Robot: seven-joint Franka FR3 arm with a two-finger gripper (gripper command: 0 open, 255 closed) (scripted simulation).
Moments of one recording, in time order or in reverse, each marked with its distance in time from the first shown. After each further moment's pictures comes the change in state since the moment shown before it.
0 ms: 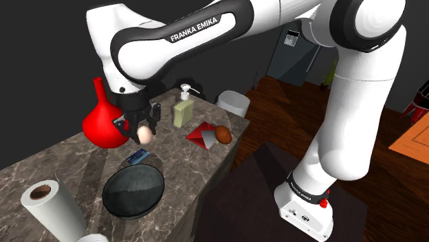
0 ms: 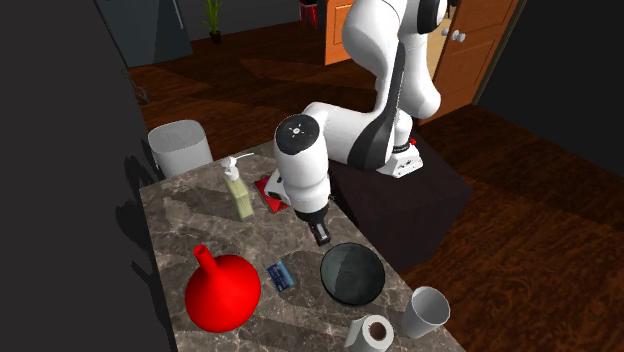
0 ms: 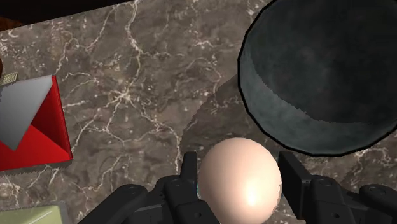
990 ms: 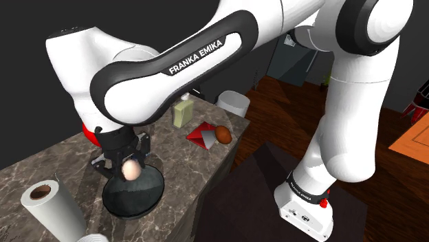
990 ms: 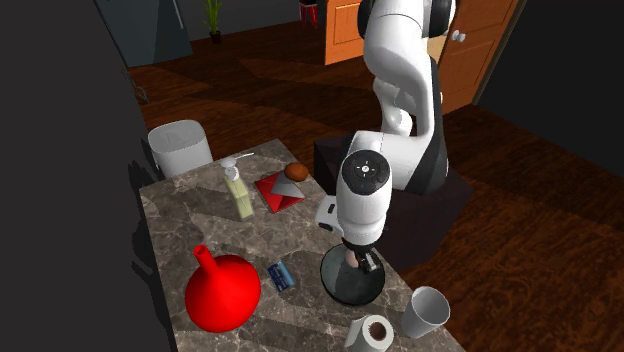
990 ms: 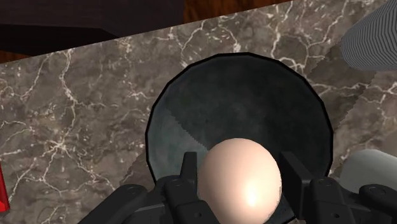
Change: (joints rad) arm 0.130 0.046 0.059 -0.028 -0.013 0.063 0.199
